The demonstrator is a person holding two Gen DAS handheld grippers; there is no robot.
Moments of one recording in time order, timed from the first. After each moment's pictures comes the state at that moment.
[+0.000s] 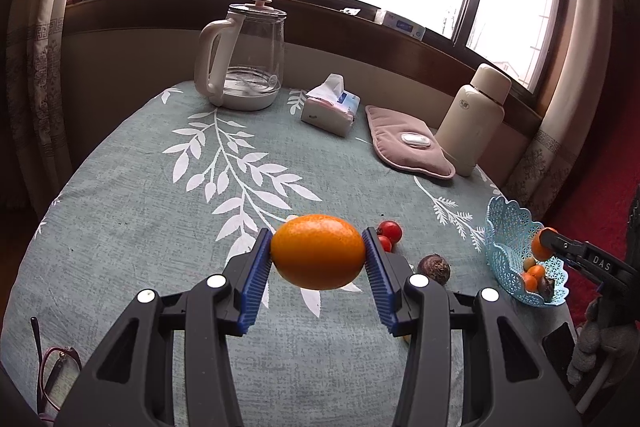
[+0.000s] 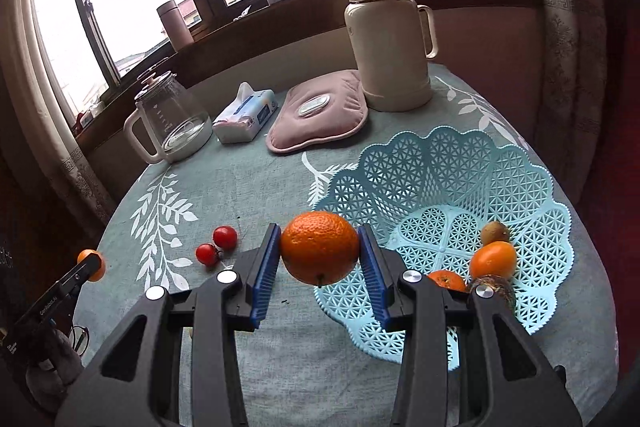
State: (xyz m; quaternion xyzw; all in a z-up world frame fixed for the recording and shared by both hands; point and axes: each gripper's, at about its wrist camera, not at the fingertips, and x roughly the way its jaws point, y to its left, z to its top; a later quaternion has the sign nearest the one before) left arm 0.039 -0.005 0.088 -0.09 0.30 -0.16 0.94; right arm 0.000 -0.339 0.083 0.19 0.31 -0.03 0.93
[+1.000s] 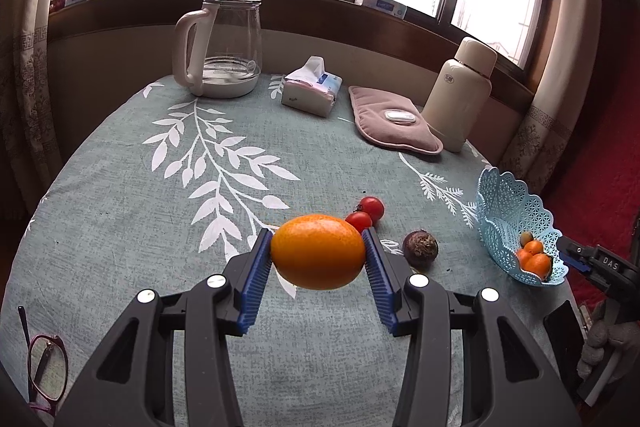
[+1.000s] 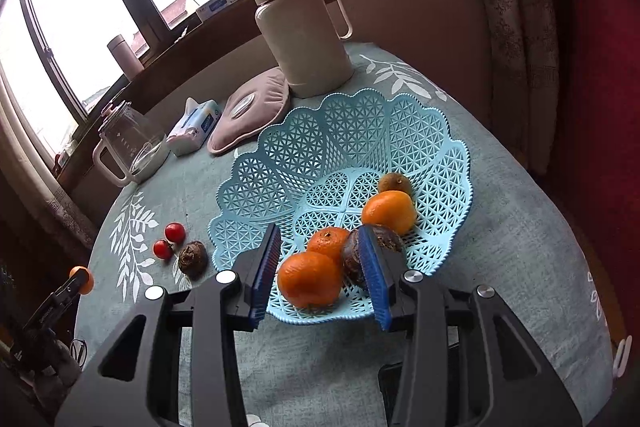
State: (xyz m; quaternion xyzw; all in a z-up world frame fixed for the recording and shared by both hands) left arm 0.030 -0.032 0.080 -0.06 0.32 -0.17 0.93; right arm -0.049 -0.396 0.058 0.26 0.31 -0.07 0.91
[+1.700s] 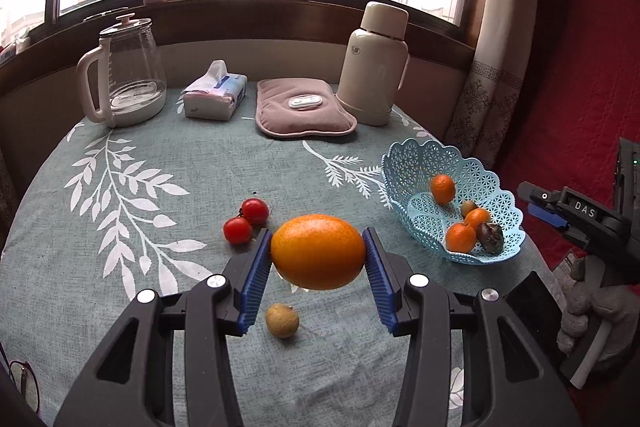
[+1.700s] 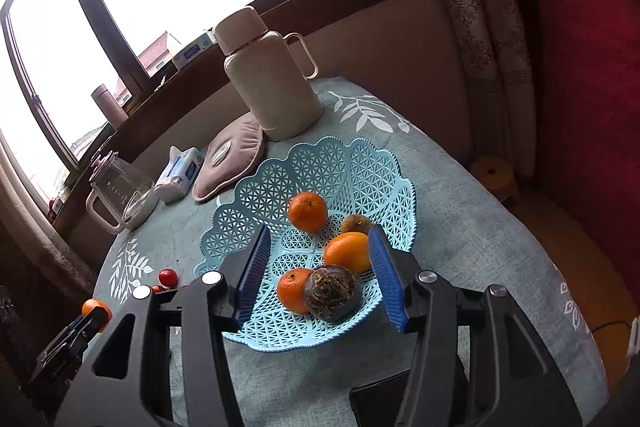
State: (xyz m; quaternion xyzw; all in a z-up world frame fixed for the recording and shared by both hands) left arm 0.010 -0.136 0.093 0.02 0.31 -0.27 0.91; right arm -0.064 -0.429 0.066 0.29 0.26 -0.12 0.91
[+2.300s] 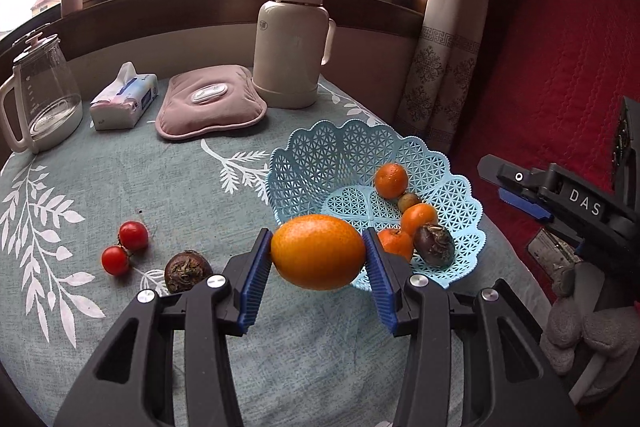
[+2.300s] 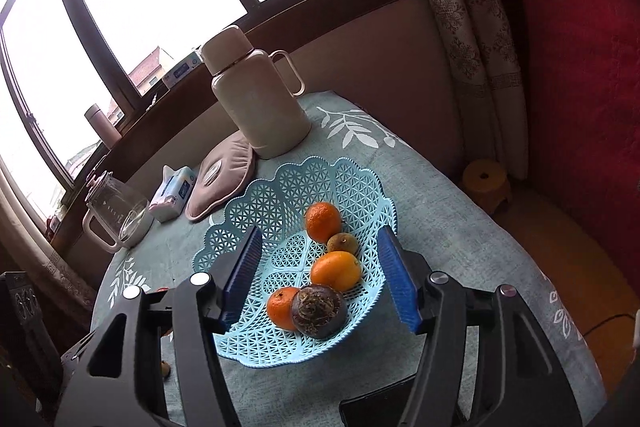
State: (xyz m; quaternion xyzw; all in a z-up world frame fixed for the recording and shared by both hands) left arm 0.018 -0.241 0.079 0.06 0.33 -0.34 0.88; right arm -0.069 -0.441 0.071 0.30 0.24 -0.14 0.91
